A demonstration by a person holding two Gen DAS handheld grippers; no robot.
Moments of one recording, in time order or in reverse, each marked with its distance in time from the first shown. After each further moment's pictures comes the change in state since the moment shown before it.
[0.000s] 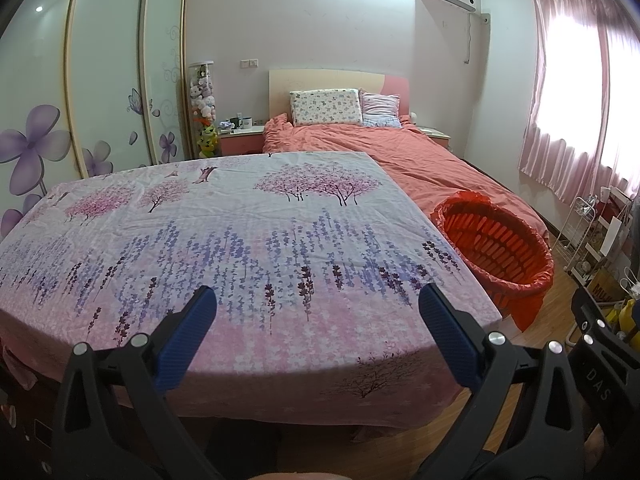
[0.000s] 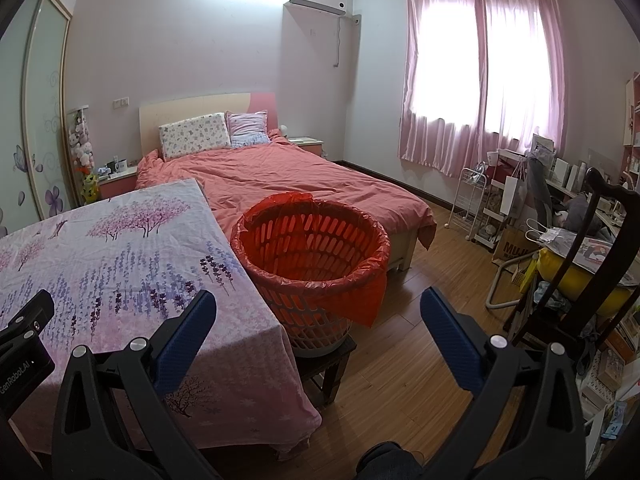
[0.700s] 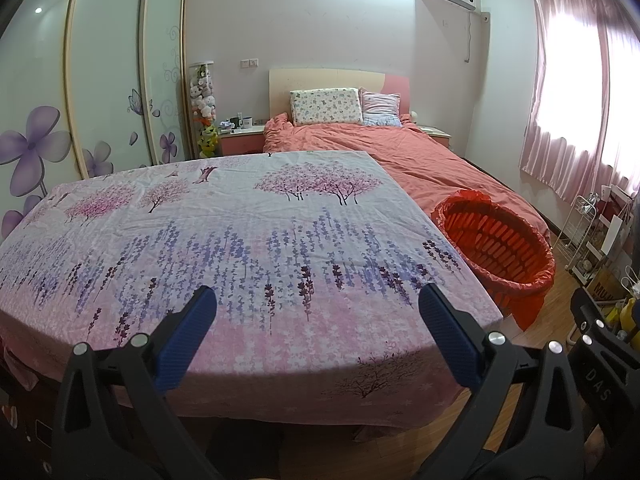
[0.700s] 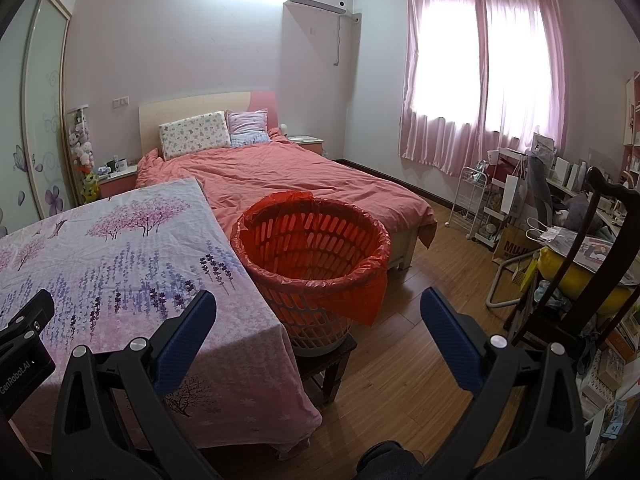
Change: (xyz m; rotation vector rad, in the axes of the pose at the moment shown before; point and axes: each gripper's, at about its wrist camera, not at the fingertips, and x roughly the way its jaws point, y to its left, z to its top) left arm 0.001 0.001 0.000 0.002 0.002 0.001; right arm 0.000 0.000 0.000 0.000 0.001 0.000
